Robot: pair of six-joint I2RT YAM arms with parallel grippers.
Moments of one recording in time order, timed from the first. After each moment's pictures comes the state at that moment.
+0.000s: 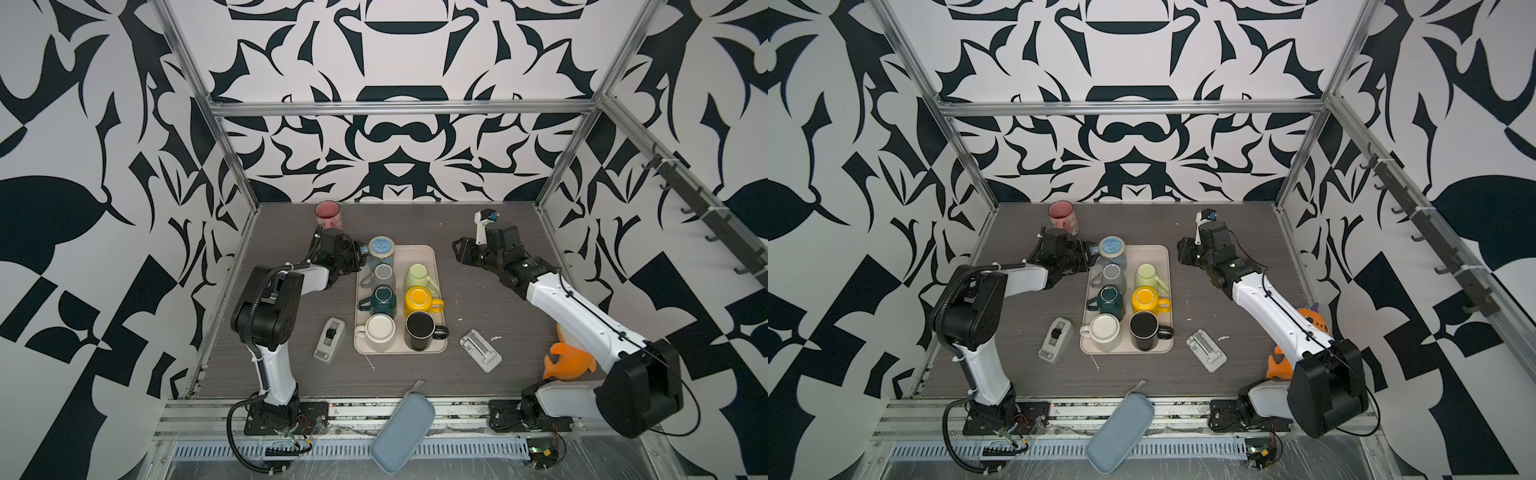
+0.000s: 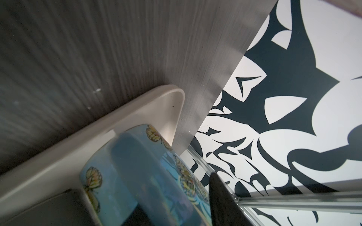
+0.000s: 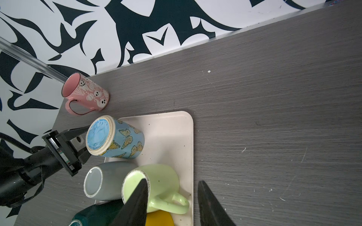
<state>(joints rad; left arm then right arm) -0.30 1.88 0.99 0.35 0.31 -1.97 0.36 1.32 1.04 -0.32 -0.05 0.50</state>
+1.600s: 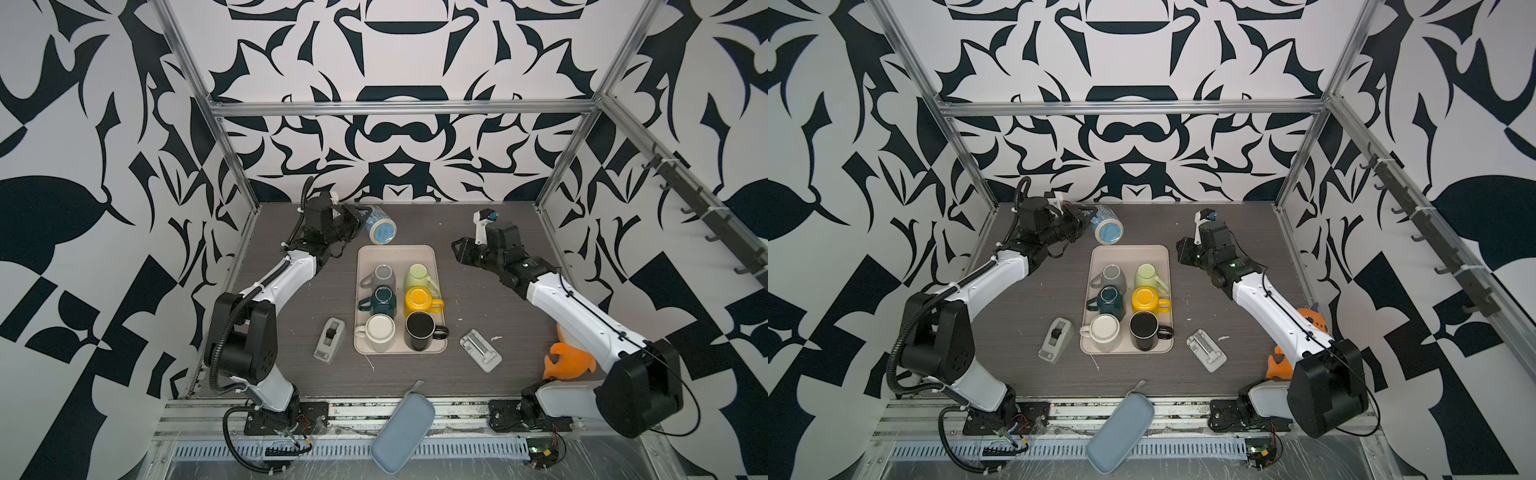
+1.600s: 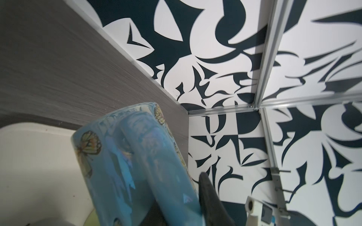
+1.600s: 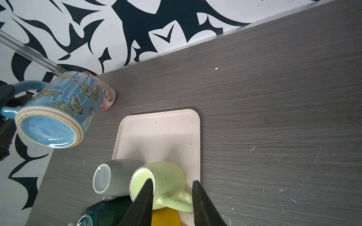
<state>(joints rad) -0.31 1.62 1.20 0.17 0.46 -1.10 0.36 1.32 1.05 -0.32 -0.11 0.51</state>
